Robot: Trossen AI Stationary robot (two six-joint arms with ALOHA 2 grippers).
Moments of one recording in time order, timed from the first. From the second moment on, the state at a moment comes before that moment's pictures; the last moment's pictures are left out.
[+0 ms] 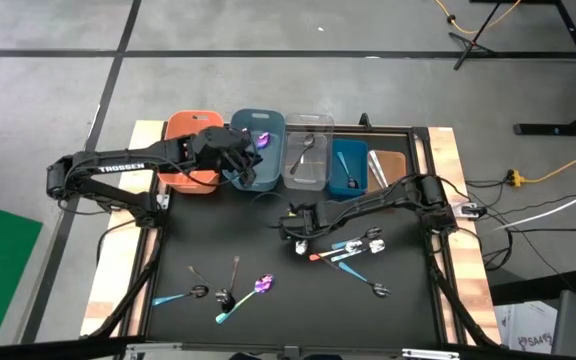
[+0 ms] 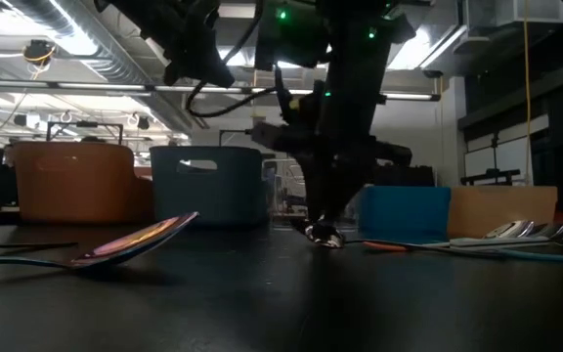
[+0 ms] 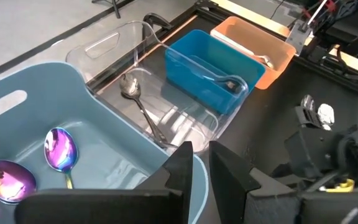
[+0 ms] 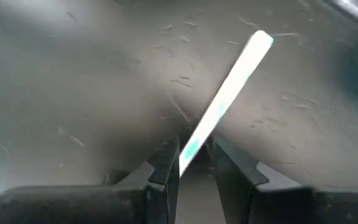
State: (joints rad) left arm 0.29 1.18 0.97 -0.35 -0.15 -0.30; right arm 0.15 2.08 1.51 -0.81 0.30 1.16
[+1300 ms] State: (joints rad) left arm 0.27 1.18 0.97 -0.35 -0.15 -0.28; right arm 0.15 2.15 1.51 -0.80 0.35 1.10
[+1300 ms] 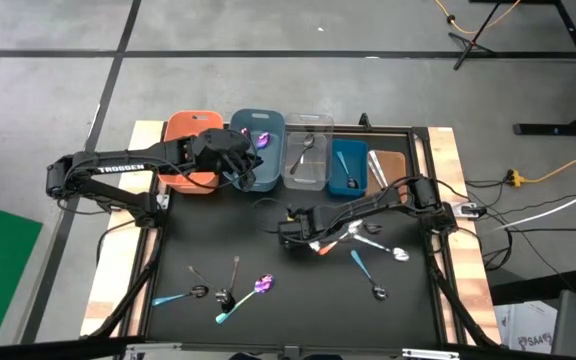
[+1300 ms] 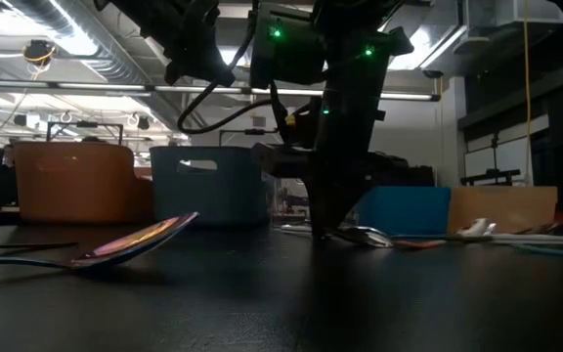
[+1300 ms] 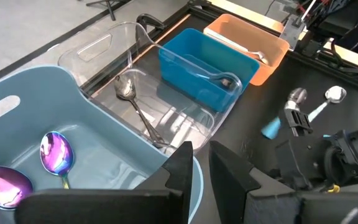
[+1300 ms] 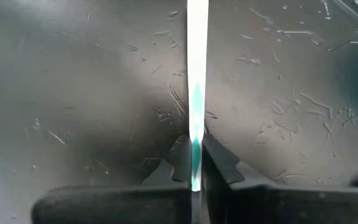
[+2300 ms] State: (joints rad) left arm 0.27 1.18 0.97 -0.35 -0.15 -0.28; right arm 0.15 1.95 1.50 -0.87 0.30 0.91
